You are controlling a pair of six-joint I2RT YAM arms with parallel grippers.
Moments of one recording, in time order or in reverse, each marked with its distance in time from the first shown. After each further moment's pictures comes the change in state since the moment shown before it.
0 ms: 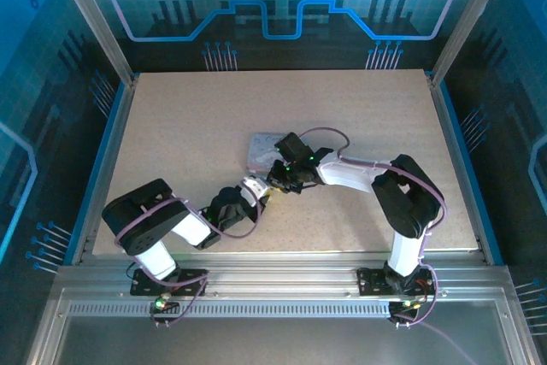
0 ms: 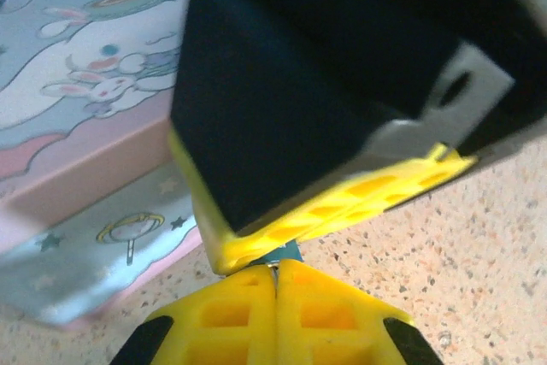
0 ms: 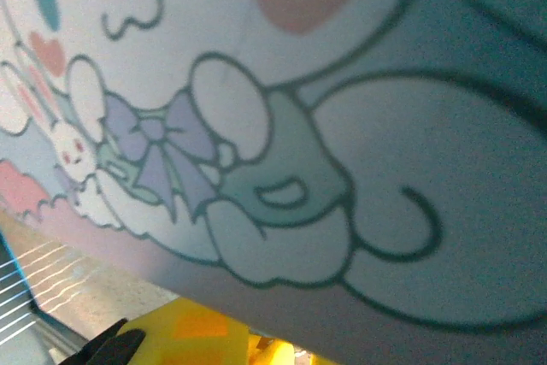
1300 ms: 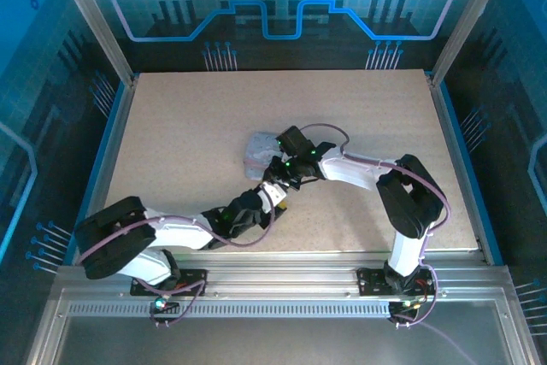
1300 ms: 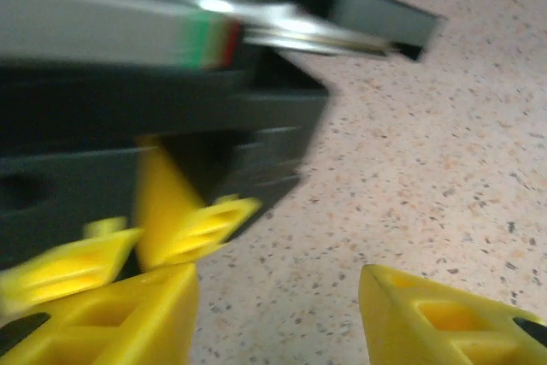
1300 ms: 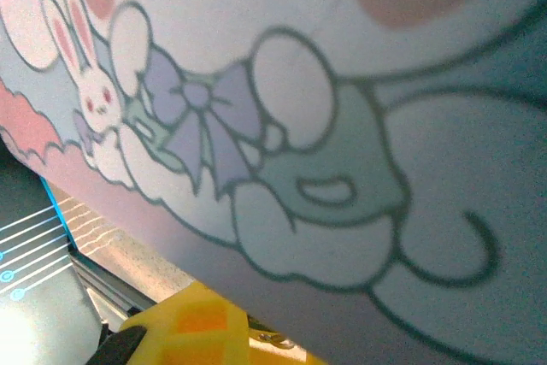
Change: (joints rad) left arm -0.160 -0.247 0.135 -0.512 -0.187 -0.067; right arm -0.025 -0.013 0.043 -0.024 -0.129 -0.039
